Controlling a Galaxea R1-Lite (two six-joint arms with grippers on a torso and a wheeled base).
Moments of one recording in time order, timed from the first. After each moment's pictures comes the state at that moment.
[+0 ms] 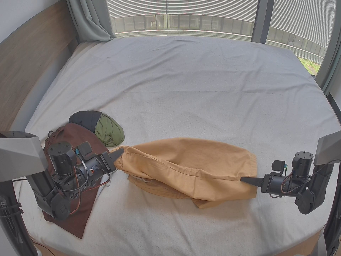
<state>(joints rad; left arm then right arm) -0.25 2.11 -0.43 -1.55 -0.31 -0.58 0.10 2.20 -0.28 -1.54 0.79 0.48</state>
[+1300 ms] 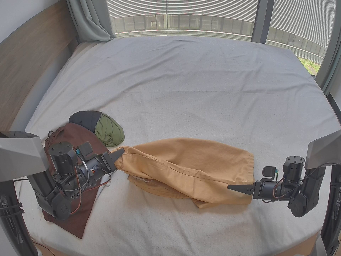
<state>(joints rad) -0.25 2.12 -0.43 -1.55 -0.31 -0.58 0.16 2.28 -0.30 -1.54 0.80 0.48</state>
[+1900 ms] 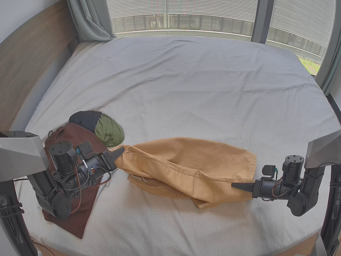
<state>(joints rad) -0.25 2.12 -0.44 -1.55 -0.31 -0.58 0.16 2.28 -0.32 -1.54 0.79 0.46</state>
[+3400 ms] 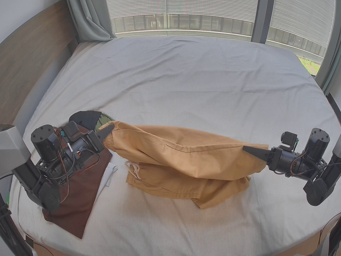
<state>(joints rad) -0.20 1.97 -0.48 -1.55 -0.35 -0.58 0.18 1.93 -0.36 -1.54 0.78 0.57</state>
